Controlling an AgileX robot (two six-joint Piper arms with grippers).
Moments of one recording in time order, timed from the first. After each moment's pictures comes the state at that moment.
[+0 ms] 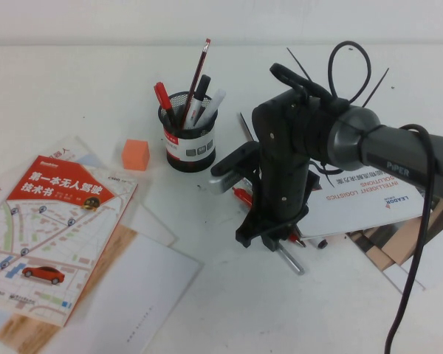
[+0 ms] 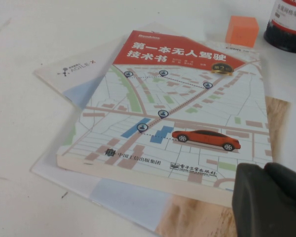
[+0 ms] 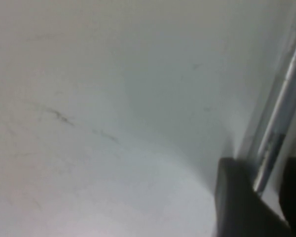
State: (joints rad) right arm 0.63 2.17 -1.72 -0.03 1.16 -0.13; left arm -0.14 -0.01 0.01 0.02 0.38 -0.03
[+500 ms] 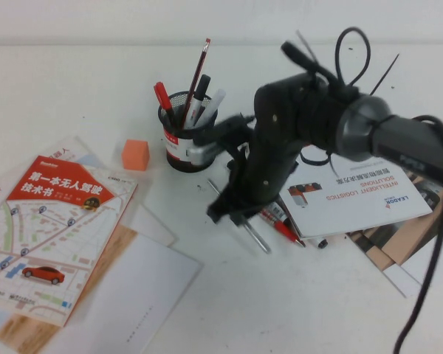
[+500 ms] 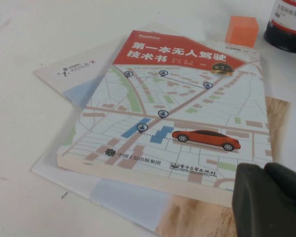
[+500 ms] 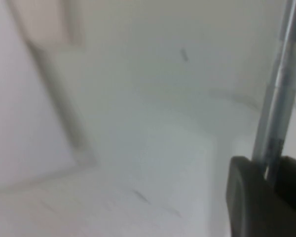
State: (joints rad) right arm 0.63 2.12 -1.74 0.11 1.02 -0.15; left arm -0.14 -0.01 0.01 0.02 0.38 -0.03
